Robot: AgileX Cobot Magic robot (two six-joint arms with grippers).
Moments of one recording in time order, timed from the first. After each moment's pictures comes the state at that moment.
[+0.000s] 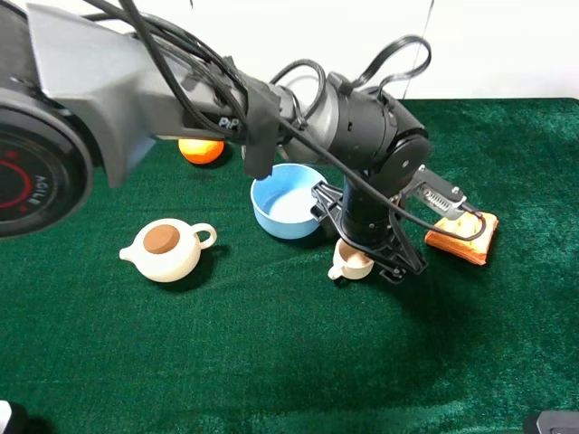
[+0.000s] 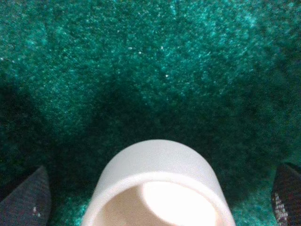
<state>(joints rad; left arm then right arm) -1.04 2.33 -1.74 0.08 0.77 -0.28 0.06 -0.01 -0.50 0.01 1.03 0.00</state>
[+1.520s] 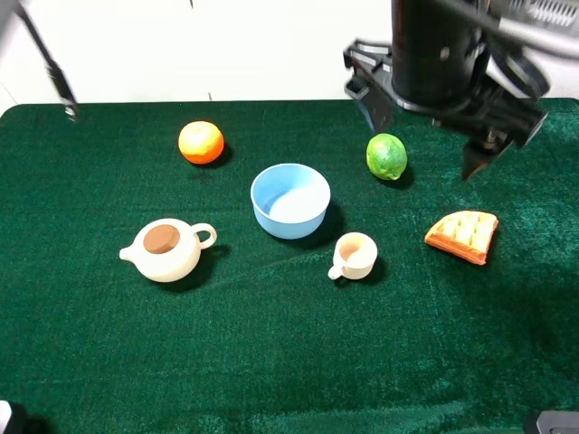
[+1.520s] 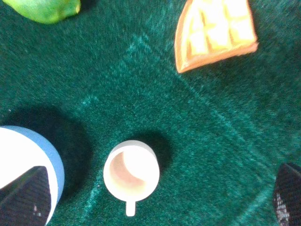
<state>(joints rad) -1.04 2.18 -2.18 0.02 1.18 -0.26 0.06 -0.01 -0.50 0.01 1.03 0.00</state>
